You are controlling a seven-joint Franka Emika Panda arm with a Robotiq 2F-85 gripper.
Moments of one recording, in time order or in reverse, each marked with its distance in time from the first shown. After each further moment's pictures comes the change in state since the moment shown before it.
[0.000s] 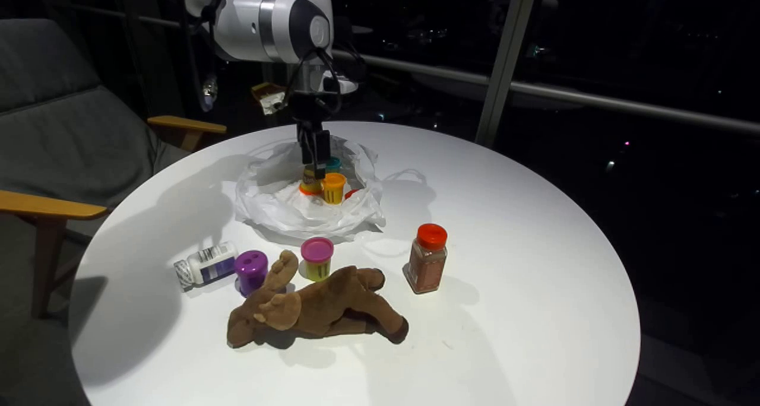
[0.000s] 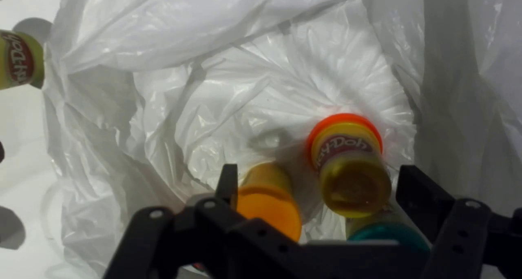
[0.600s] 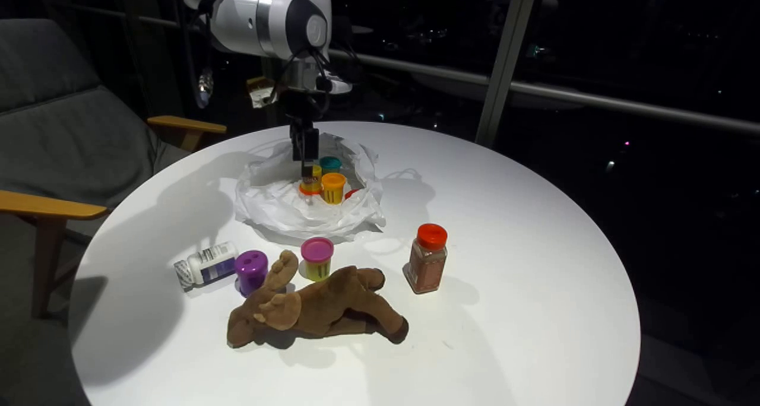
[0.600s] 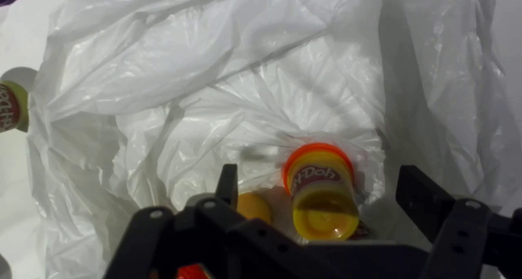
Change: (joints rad) arm -0.012 0.014 0.037 0.040 0.044 -0.044 0.034
